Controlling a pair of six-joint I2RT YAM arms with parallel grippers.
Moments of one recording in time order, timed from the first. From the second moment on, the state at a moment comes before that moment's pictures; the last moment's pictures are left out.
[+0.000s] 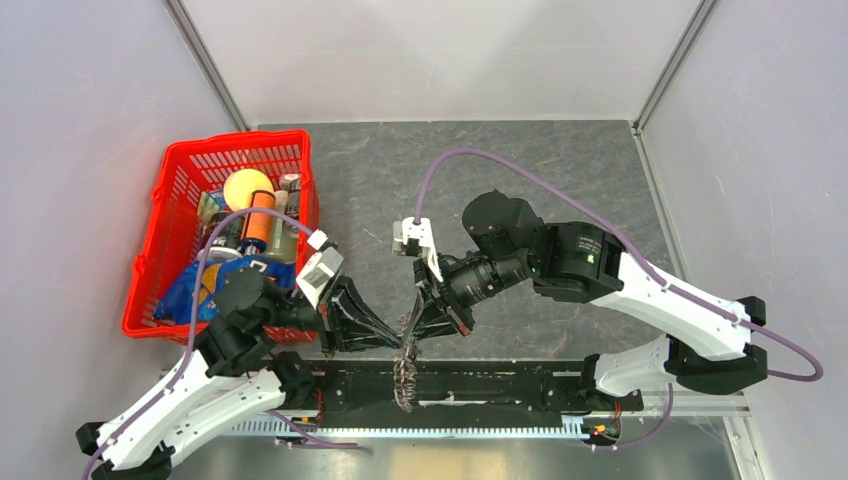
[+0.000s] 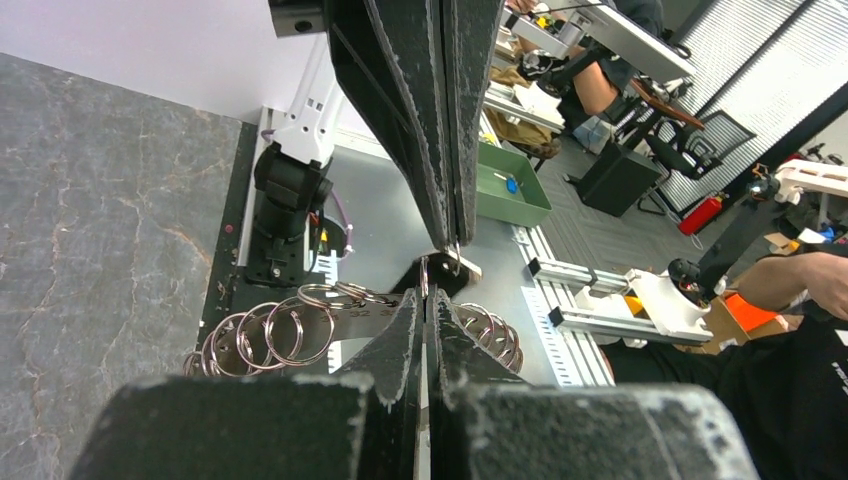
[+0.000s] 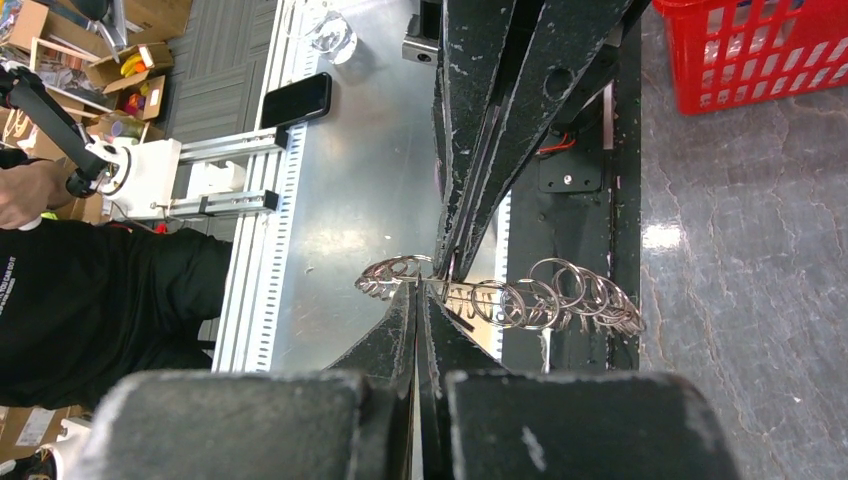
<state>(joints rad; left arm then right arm) -0.86 0.50 0.75 -0.08 0.85 -0.57 1.23 1.34 1.72 -0.85 -0.59 0.19</state>
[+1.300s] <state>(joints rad) -0.86 0.49 0.75 -0.08 0.82 -0.57 1.23 1.29 1.67 -0.82 -0.54 0.23</state>
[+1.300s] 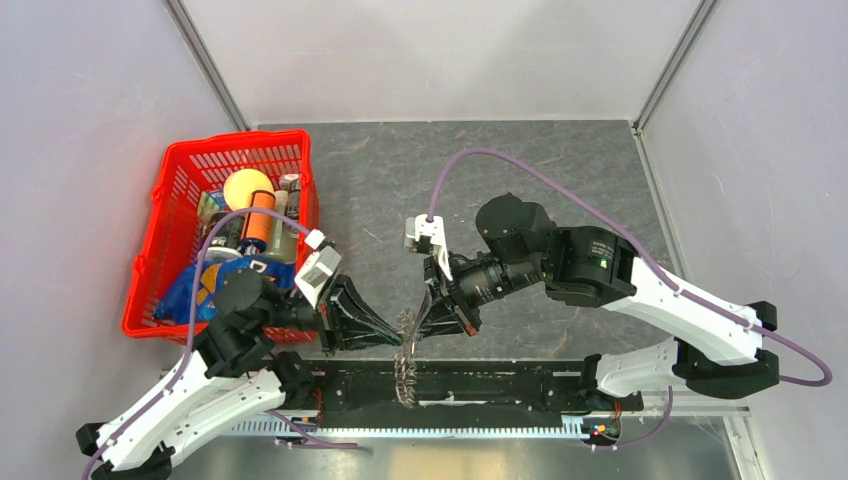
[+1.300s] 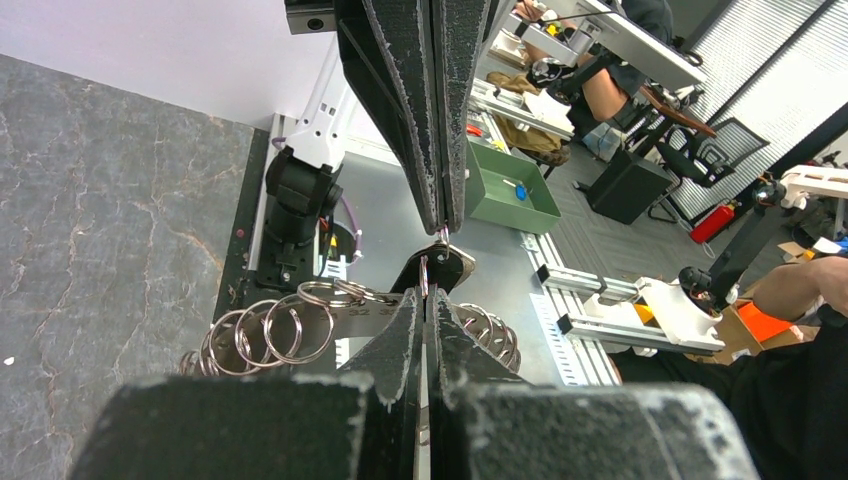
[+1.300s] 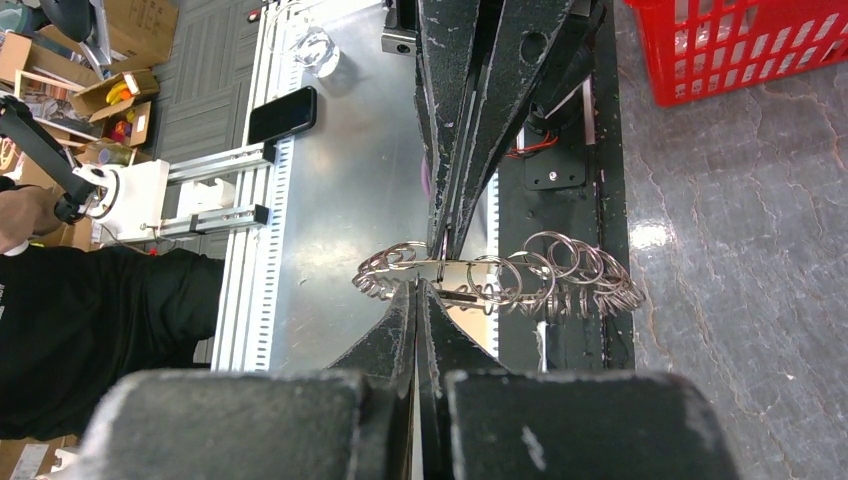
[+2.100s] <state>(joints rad) -0.86 0.48 0.75 -0.08 0.82 -0.57 1.23 1.27 1.64 -0.82 -0.53 0.23</state>
